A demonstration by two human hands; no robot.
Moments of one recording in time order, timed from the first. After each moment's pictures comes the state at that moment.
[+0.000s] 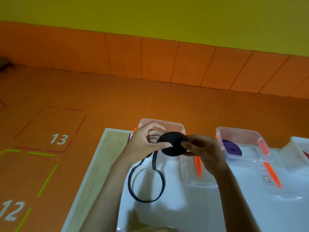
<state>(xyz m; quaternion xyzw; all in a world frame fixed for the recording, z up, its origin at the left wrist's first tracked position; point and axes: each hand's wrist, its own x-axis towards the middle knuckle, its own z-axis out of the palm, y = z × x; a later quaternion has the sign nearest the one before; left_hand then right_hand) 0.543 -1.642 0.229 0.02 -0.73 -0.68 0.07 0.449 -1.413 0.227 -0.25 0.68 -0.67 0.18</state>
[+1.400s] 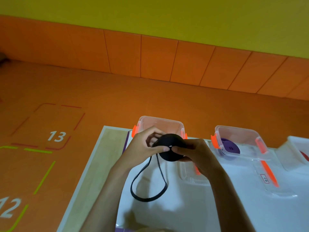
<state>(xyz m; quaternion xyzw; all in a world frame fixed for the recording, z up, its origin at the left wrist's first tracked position) 0.553 -1.639 0.205 0.01 -0.75 -0.66 0.09 0.464 -1.427 0.219 -0.17 0.69 -0.63 0.30</state>
